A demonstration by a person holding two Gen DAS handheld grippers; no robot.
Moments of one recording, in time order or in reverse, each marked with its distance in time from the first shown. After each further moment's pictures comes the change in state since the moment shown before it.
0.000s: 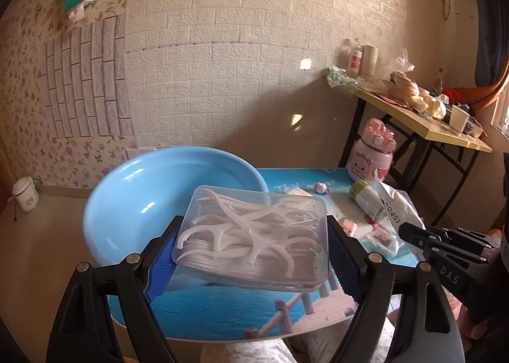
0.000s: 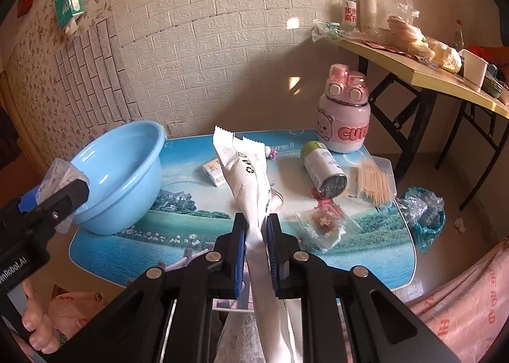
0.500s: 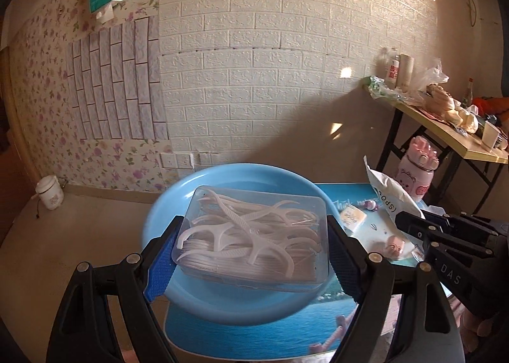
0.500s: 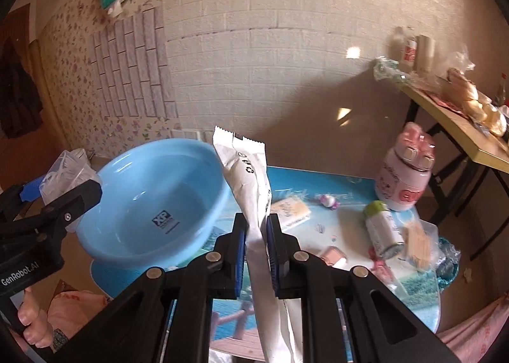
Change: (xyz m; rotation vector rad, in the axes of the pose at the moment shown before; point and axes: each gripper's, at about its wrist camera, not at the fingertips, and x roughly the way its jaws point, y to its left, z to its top) left arm 0.004 0.066 0.029 -0.027 -0.002 0.120; right arm 0.029 0.094 0.052 -0.170 -0.018 0.107
